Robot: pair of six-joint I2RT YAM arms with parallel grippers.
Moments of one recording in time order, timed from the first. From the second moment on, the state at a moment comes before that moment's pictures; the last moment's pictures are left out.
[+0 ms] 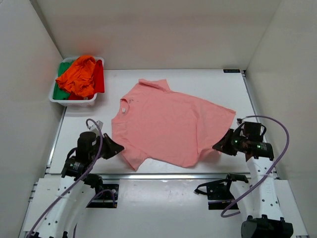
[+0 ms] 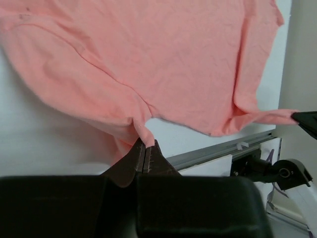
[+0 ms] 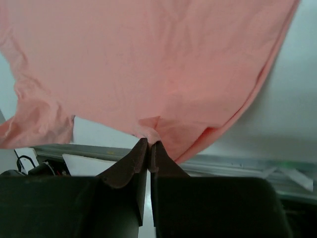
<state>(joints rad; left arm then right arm) -0.25 0.48 0.51 -0.66 0.30 -0.71 -0.13 0.73 0.70 -0.92 -0.46 0.41</state>
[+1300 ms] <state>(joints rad) -0.15 1.15 2.14 -0.65 0.18 -0.53 -0.18 1.15 1.85 -0.94 -0.60 0.34</state>
